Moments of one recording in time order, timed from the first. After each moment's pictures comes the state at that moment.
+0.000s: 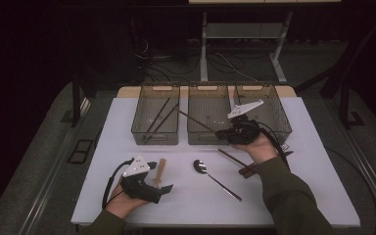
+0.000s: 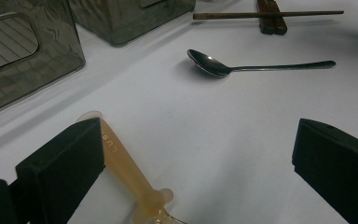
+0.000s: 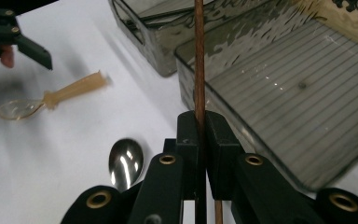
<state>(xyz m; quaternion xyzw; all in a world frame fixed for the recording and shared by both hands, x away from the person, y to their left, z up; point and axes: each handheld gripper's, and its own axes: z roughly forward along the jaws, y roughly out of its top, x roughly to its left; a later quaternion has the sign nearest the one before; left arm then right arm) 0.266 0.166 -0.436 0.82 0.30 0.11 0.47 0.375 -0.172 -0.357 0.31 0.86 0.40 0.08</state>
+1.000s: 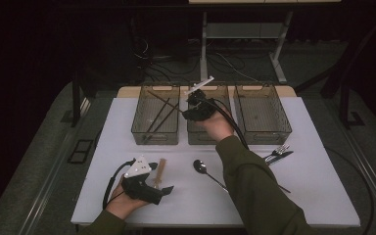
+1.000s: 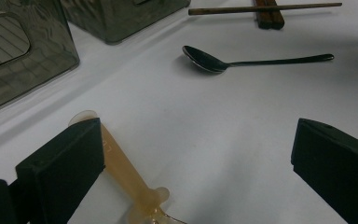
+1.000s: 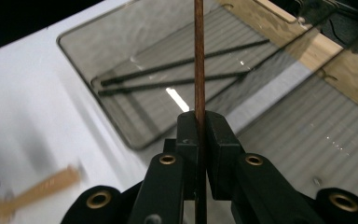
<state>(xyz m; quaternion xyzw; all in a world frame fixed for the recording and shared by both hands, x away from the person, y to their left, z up) 0.265 0.163 -0.436 0.83 0.29 0.11 0.47 0.443 -0.062 -0.339 0.34 0.86 0.36 0.10</state>
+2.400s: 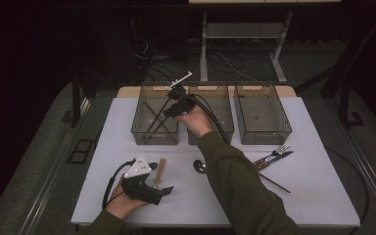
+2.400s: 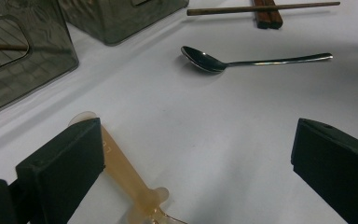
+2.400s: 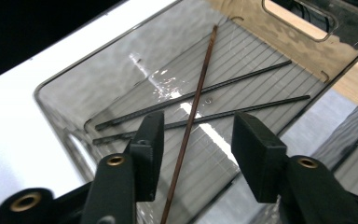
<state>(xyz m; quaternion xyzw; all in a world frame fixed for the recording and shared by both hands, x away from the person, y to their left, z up) 0.265 0.163 -0.435 0.83 0.28 0.11 0.47 0.474 -0.009 -0.349 0.36 0.86 0.36 0.09</state>
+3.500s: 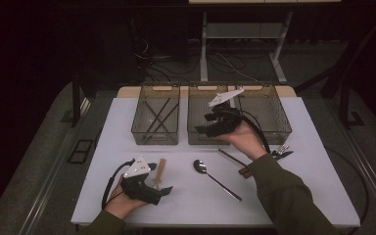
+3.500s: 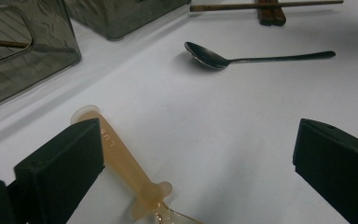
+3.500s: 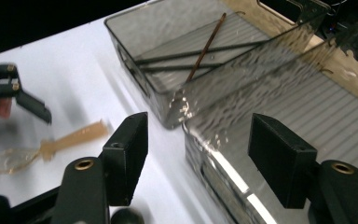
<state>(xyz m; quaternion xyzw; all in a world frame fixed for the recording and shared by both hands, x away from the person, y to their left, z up) 0.265 0.166 -0.437 0.83 0.29 0.10 0.47 0.396 -0.128 -0.337 0.29 0.86 0.41 0.09</state>
